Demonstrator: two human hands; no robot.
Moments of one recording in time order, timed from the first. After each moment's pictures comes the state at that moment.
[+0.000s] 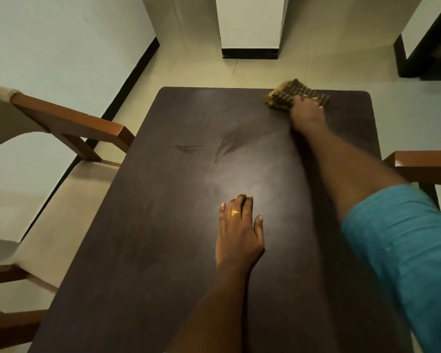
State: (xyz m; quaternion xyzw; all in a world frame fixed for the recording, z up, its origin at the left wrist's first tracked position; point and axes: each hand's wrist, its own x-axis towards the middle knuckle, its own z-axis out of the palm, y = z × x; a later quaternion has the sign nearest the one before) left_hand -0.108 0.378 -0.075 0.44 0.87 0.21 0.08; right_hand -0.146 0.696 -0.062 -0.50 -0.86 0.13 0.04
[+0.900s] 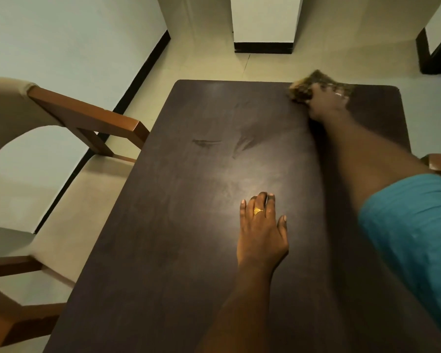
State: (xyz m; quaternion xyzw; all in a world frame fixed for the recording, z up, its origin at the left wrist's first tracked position) left_hand -0.113 0.385 -0.073 0.45 0.87 0.20 0.09; right_hand -0.165 0.708 -0.057 -0.51 -0.85 0.16 -0.01
